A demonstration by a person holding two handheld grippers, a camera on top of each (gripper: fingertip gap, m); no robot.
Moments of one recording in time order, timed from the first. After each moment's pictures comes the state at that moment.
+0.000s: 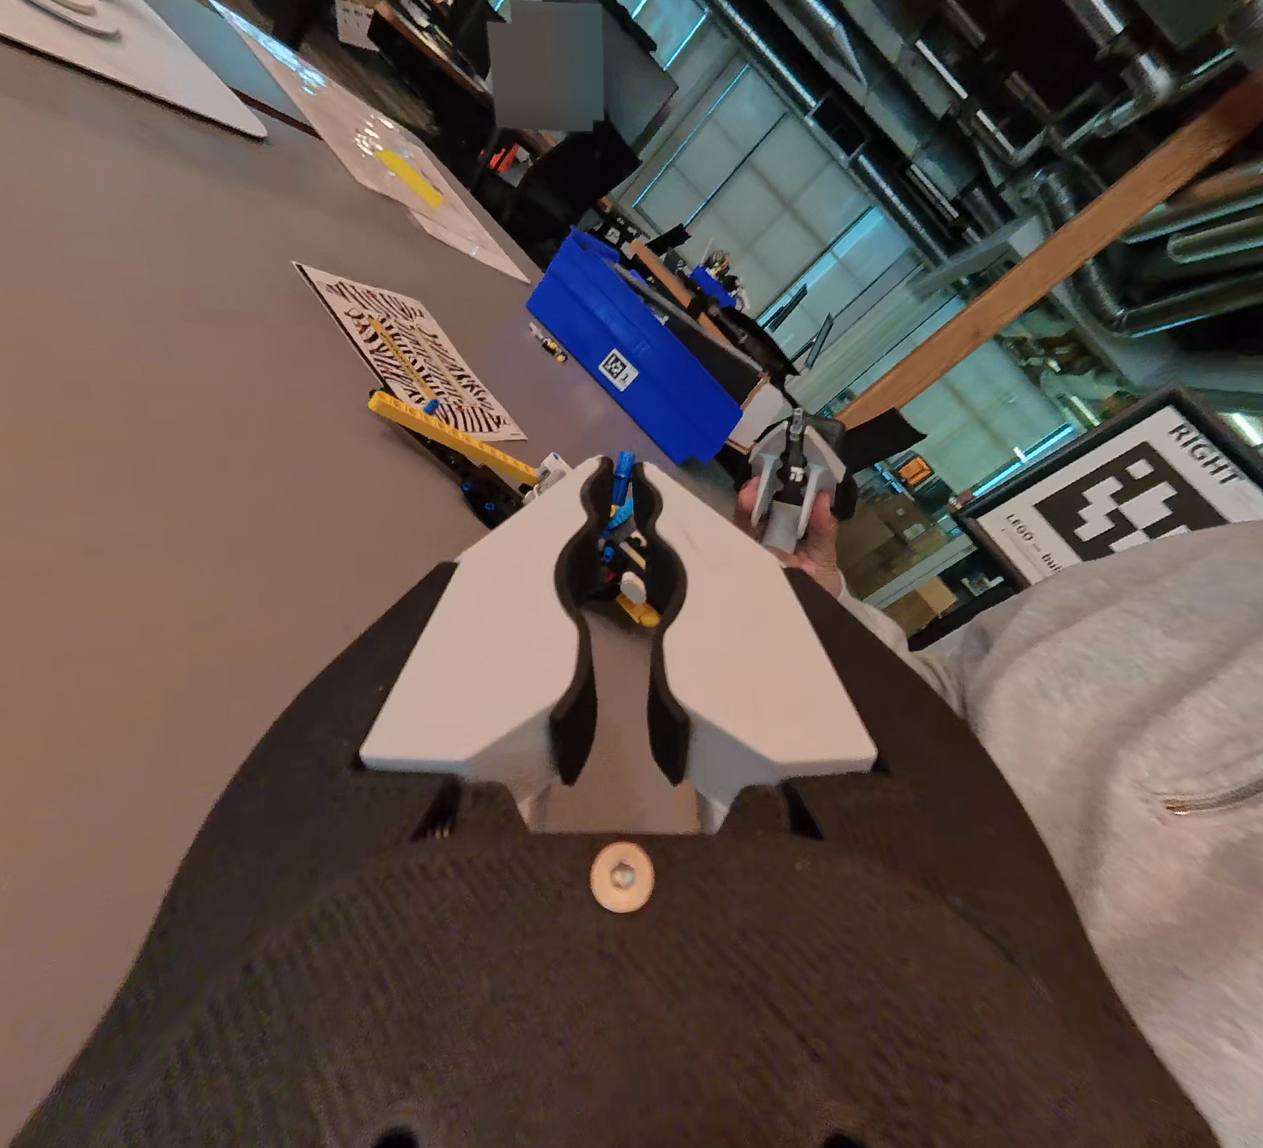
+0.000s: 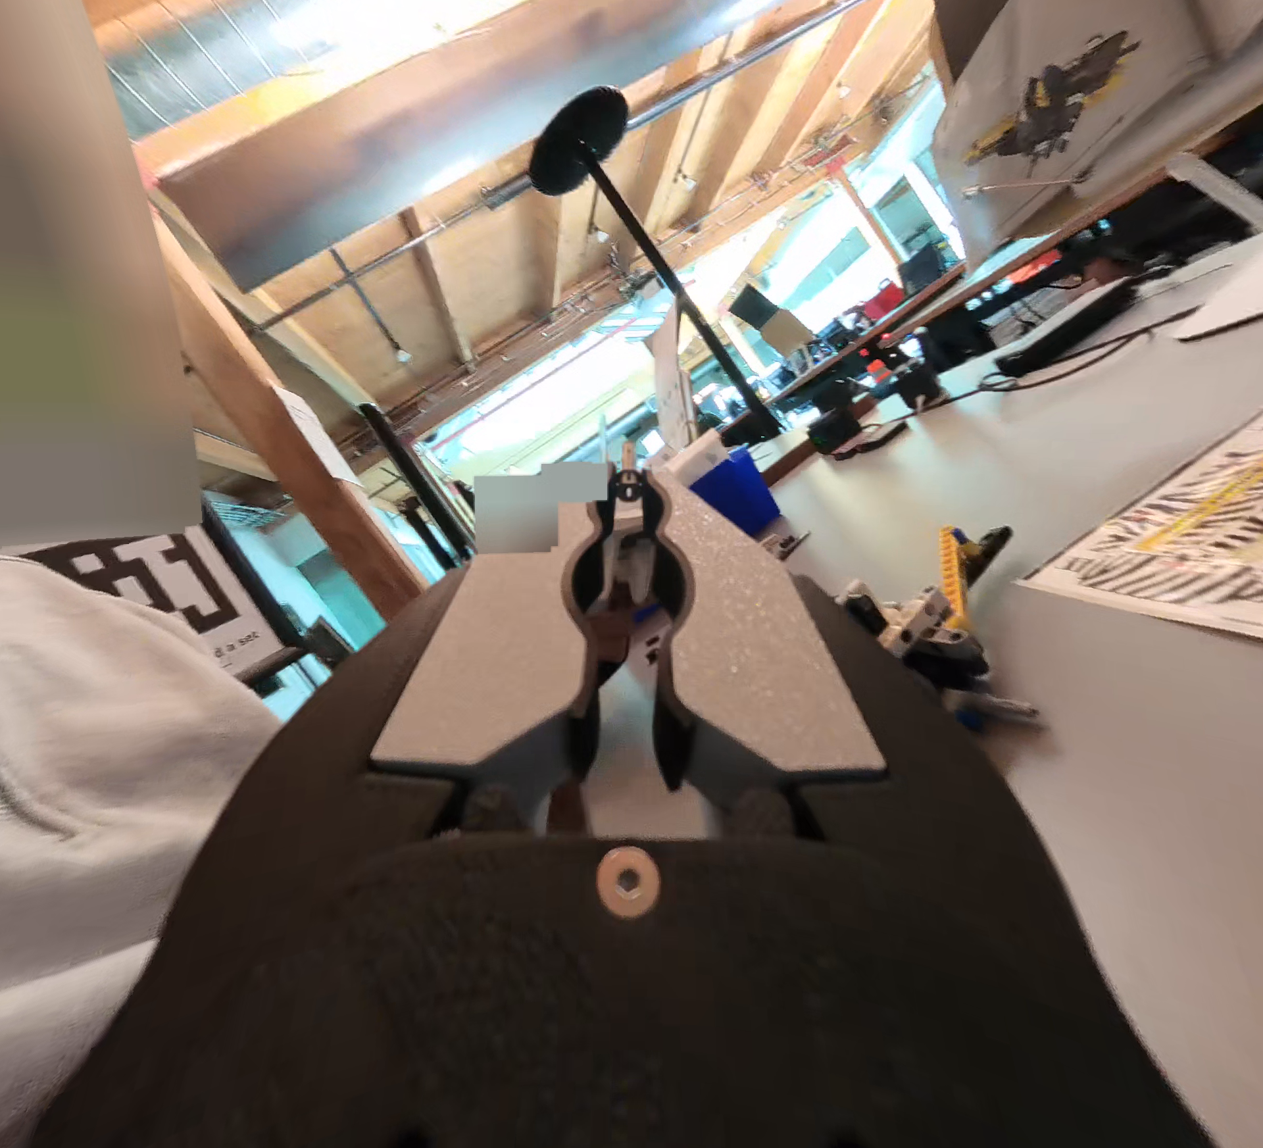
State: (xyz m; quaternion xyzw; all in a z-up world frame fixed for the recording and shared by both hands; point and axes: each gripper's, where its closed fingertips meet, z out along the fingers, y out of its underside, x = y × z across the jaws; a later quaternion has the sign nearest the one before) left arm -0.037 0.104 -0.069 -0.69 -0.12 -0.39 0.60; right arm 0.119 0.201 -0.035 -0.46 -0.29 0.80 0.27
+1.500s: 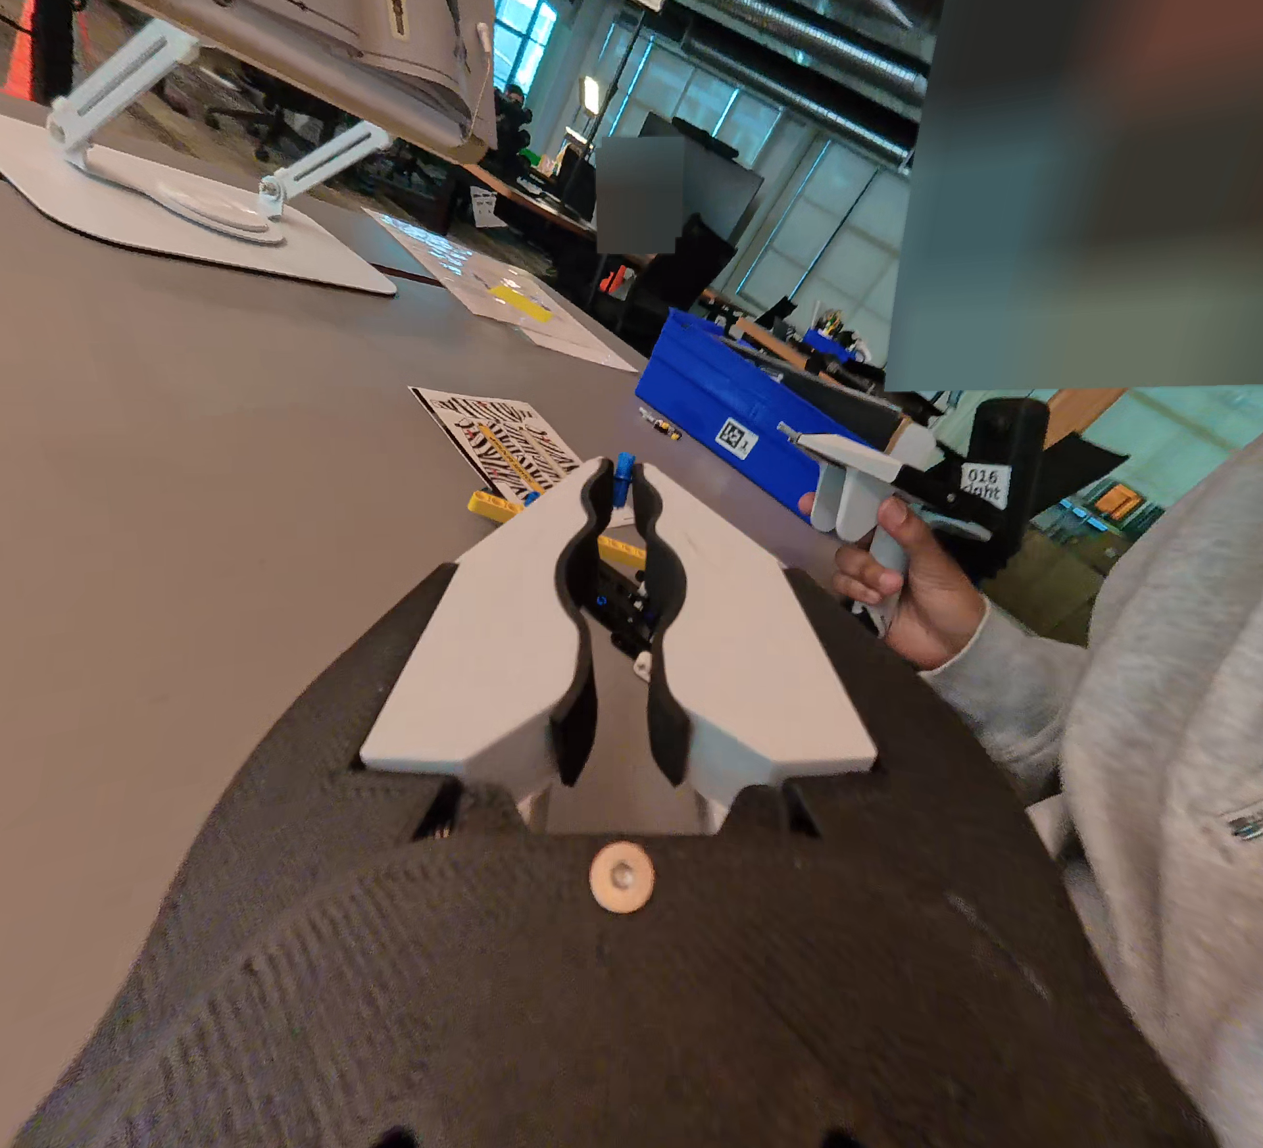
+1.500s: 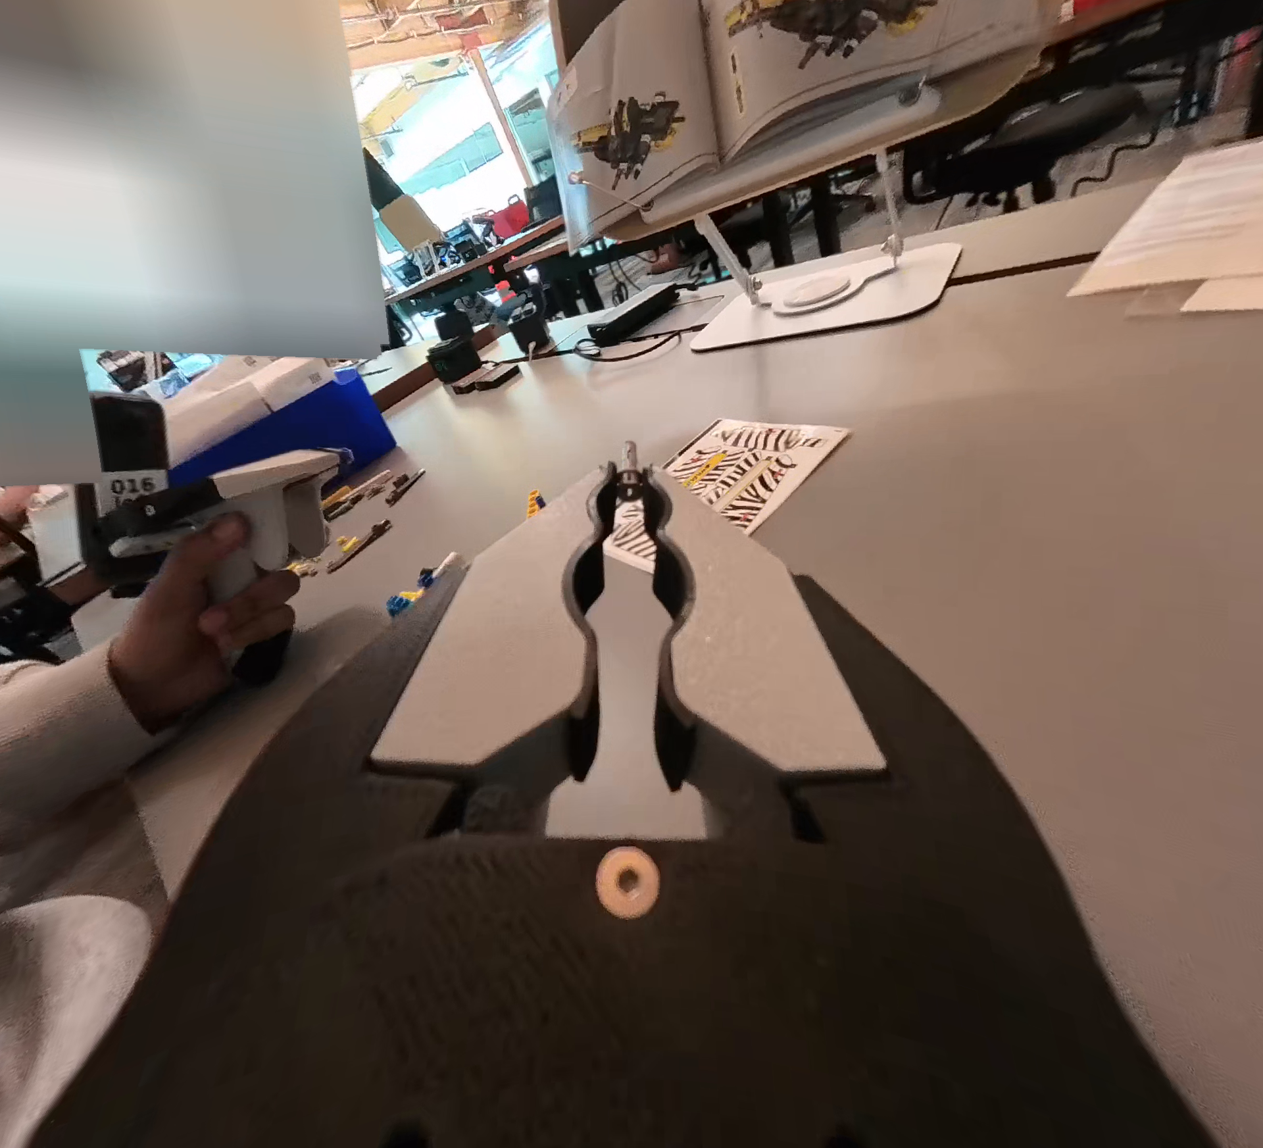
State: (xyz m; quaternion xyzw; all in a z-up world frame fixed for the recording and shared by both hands) left arm -0.045 0.154 -0.086 -0.68 -0.11 -0.26 0.68; right arm 0.112 0.306 -0.086 -0.61 -0.35 0.55 0.44
